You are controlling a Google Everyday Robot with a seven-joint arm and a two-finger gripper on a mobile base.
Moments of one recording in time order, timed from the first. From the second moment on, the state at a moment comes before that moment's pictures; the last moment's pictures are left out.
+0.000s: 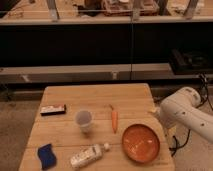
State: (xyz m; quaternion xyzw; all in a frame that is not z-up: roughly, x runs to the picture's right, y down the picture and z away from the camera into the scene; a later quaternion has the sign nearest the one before) arm 0.278 0.166 0.702 -0.24 -0.03 -0.25 0.94
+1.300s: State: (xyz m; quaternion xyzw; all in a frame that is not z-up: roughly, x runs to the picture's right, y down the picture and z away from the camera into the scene) arm 0.228 0.199 0.736 -0.35 -0.13 -0.07 0.93
